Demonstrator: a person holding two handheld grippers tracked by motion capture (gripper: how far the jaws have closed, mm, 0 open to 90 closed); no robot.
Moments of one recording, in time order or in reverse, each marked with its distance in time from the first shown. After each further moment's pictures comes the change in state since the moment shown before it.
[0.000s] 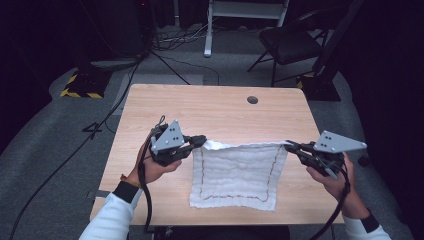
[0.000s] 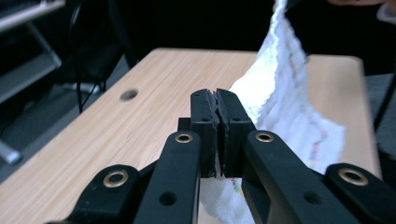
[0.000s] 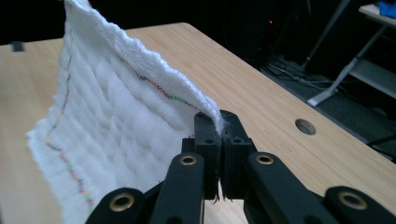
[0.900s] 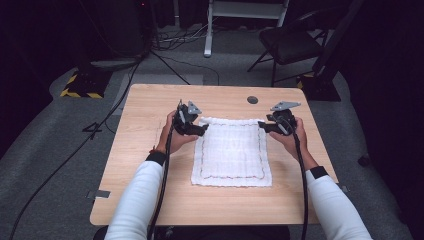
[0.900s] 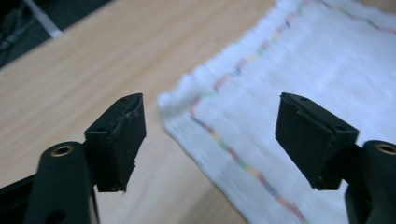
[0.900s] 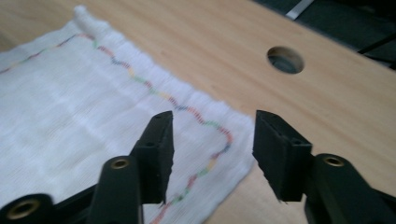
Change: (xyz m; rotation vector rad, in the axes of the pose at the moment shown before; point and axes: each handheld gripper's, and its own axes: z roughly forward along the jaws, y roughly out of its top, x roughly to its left) left arm 0.095 -0.080 0.139 0.356 0.210 -0.233; right arm -0.091 -0.042 0.176 0.280 -0.116 0.186
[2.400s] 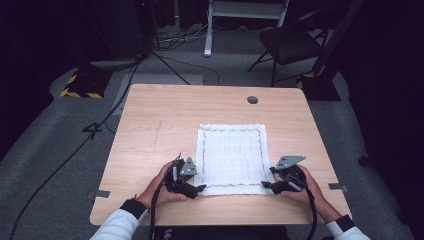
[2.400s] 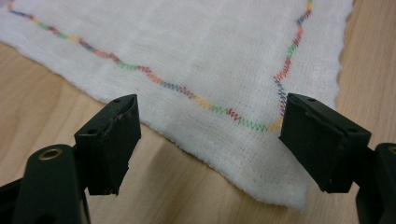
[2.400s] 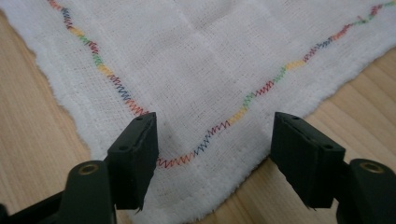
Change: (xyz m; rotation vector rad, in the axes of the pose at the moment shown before) left arm -0.097 -0.097 -0.061 0.045 -0.231 0.102; right arm 0.083 -0.118 -0.059 0.150 0.241 -0.141
